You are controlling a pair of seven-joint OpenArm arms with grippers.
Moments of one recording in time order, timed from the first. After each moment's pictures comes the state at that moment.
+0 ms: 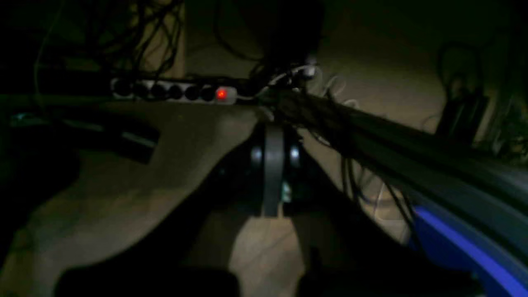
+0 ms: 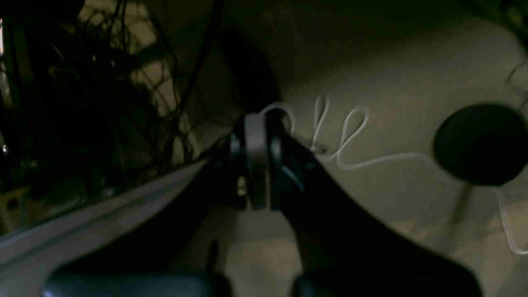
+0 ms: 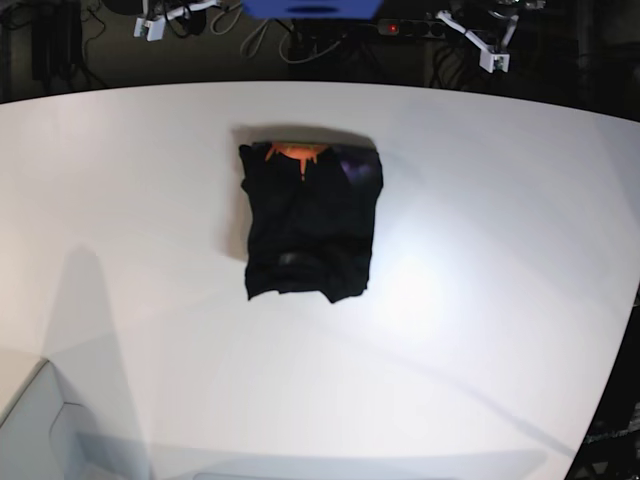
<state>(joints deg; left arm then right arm) 24.4 1.1 -36.6 62.5 1.6 -39.0 20.9 -32.4 -1.3 21.5 55.4 15.2 25.5 1.2</state>
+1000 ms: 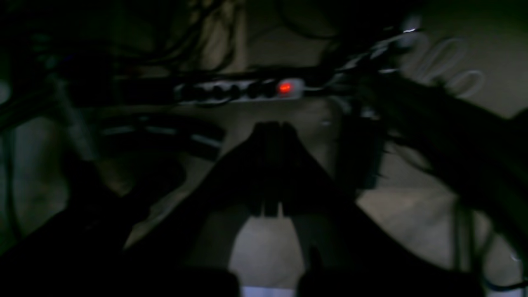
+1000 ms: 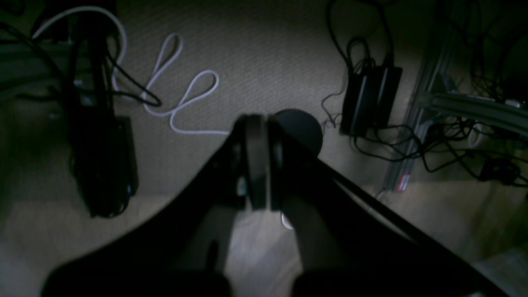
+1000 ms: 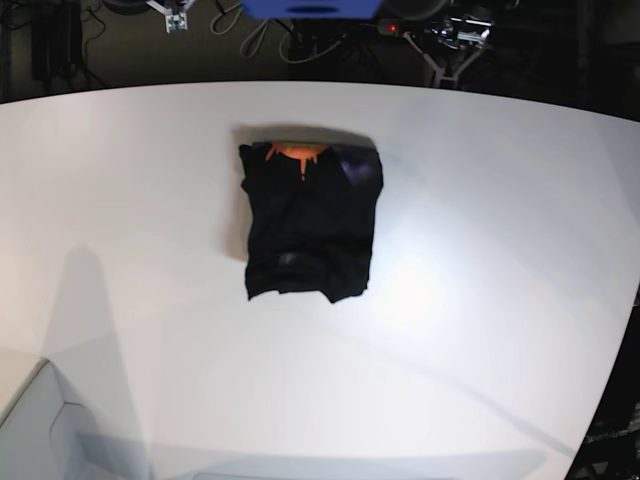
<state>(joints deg) 1.0 -5.9 -4.0 12.0 5.7 -5.3 -2.6 -11.0 6.5 -18.6 3.7 15.2 -14.2 27.9</state>
